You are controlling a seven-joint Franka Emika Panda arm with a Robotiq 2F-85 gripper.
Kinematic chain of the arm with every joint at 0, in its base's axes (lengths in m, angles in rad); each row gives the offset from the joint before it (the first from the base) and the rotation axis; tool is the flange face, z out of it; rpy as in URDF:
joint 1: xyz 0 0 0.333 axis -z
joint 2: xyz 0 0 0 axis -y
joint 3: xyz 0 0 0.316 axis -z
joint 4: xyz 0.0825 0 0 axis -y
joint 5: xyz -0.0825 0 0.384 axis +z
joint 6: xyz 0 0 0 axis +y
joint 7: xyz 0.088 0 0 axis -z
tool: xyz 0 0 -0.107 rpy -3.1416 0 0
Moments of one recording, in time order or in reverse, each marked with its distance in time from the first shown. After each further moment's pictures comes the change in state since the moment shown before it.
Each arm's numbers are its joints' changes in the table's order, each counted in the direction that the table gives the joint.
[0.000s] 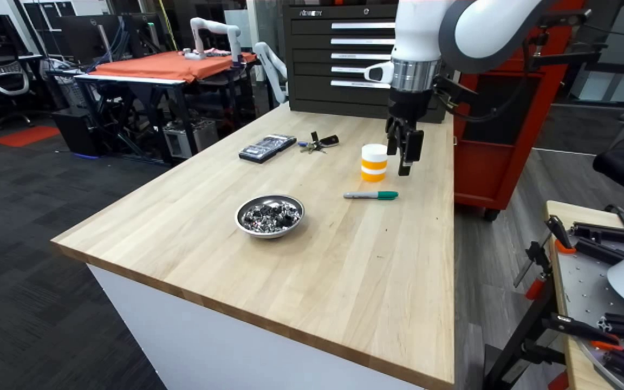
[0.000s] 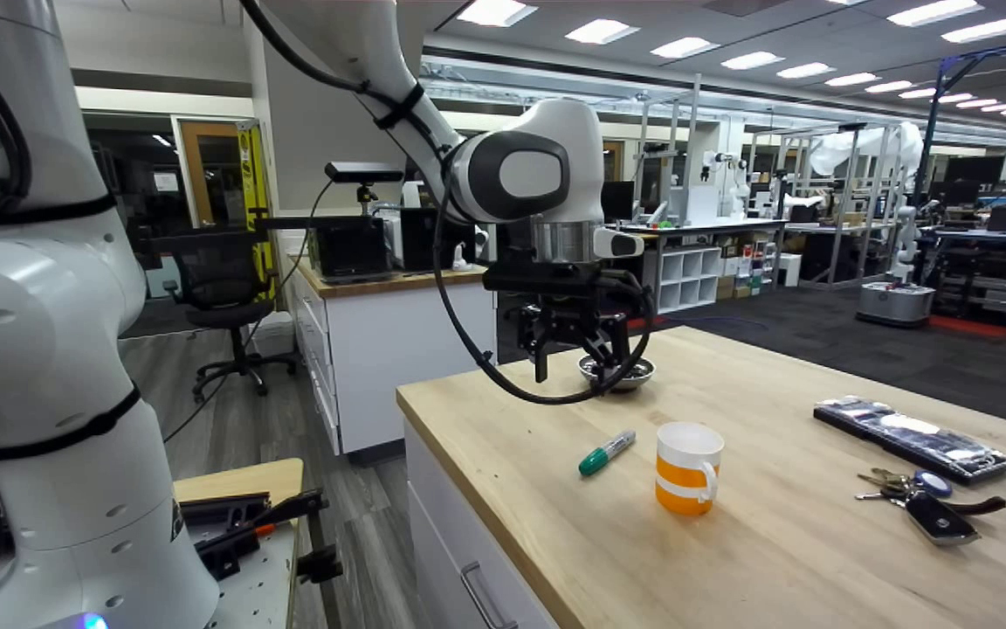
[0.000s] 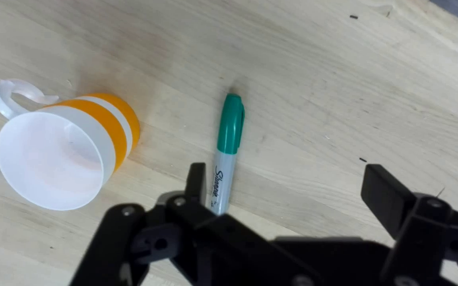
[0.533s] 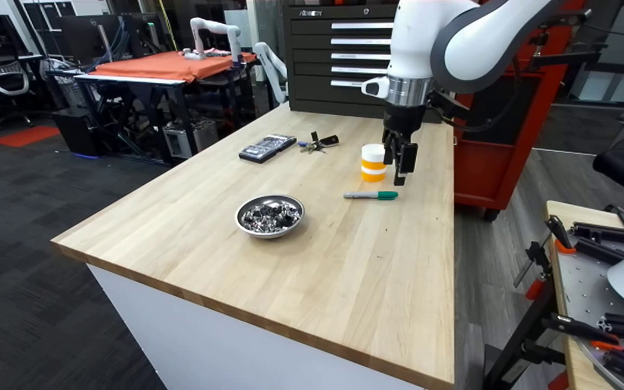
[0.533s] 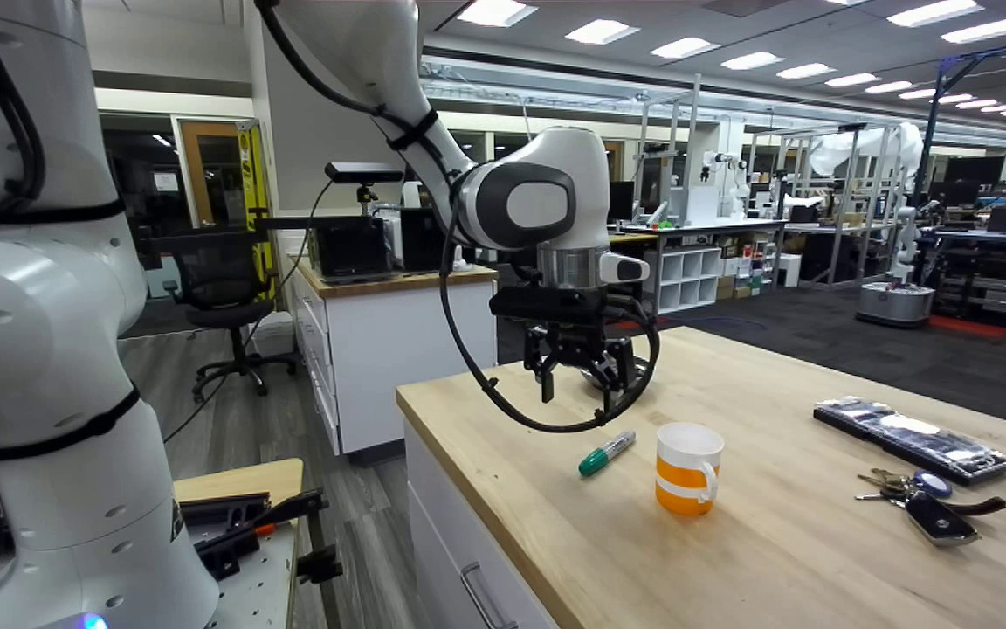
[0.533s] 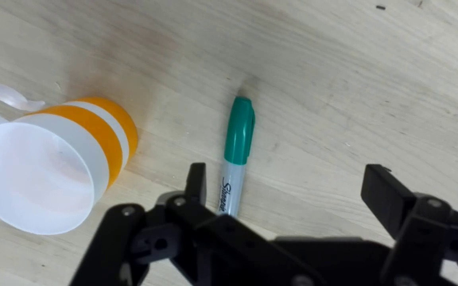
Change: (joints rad) arm 0.012 -0.072 0.000 0.000 0.000 -0.077 0.000
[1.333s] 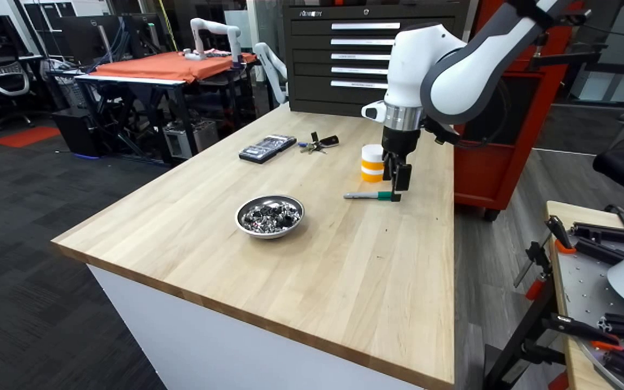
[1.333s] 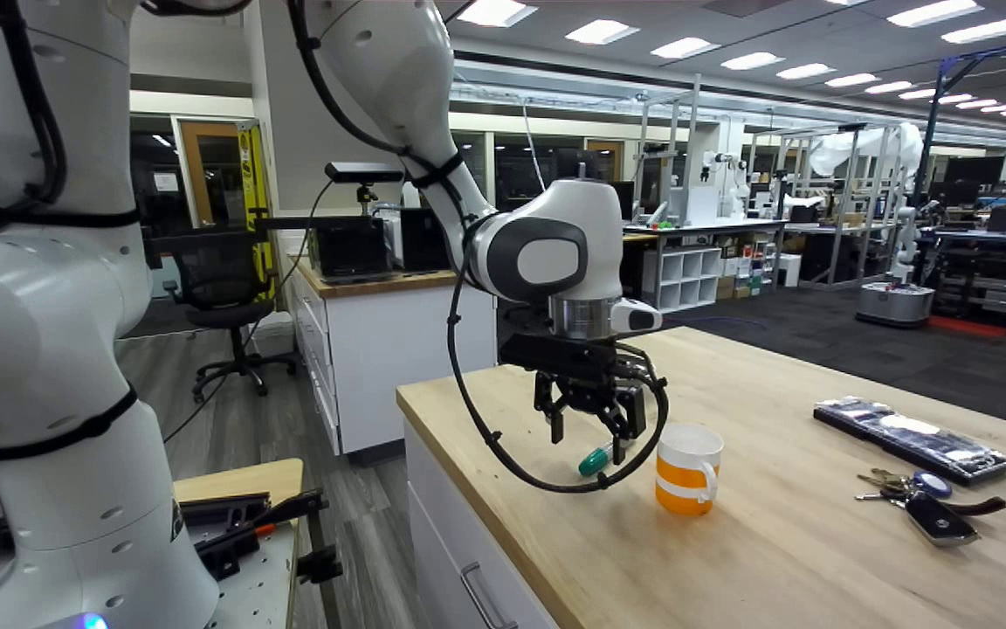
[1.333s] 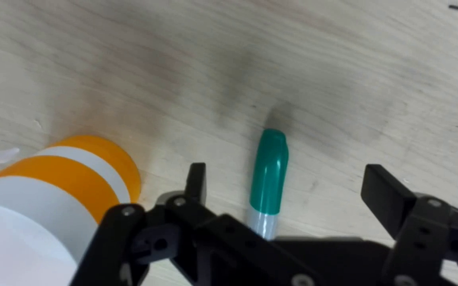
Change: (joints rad) arm 0.052 -0.131 -0.010 0.001 0.005 -0.125 -0.001
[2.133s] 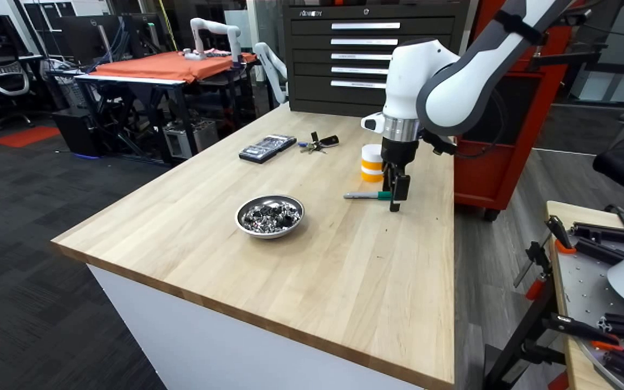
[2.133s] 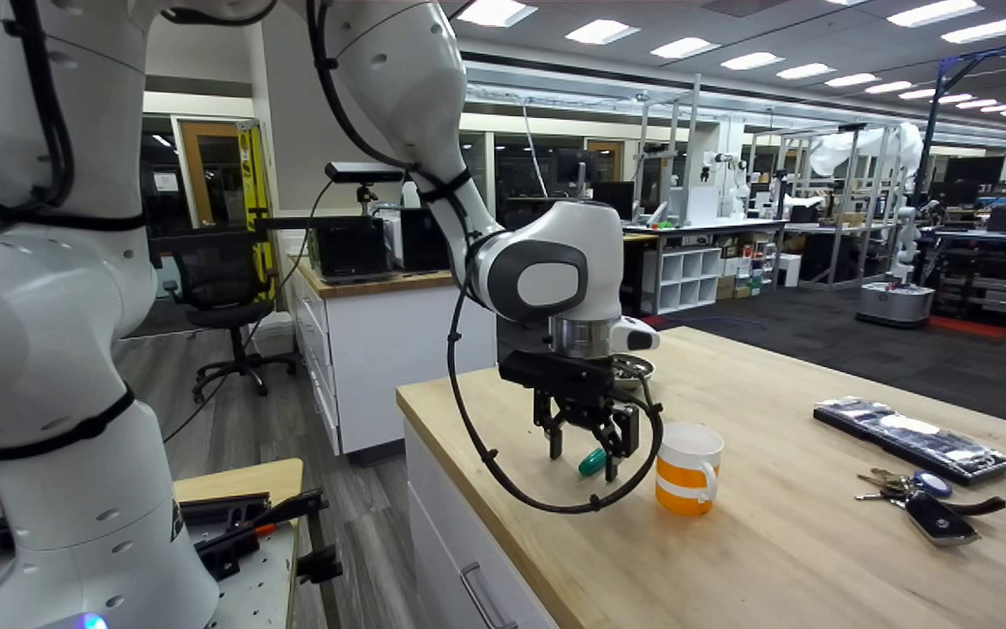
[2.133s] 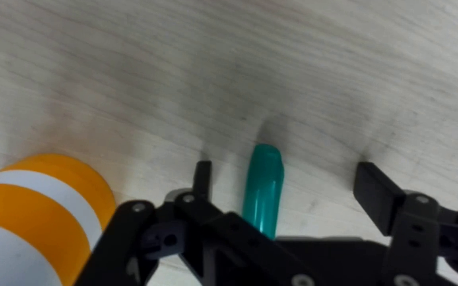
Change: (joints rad) arm 0.046 -0.056 -0.048 0.005 0.025 -0.035 -0.014
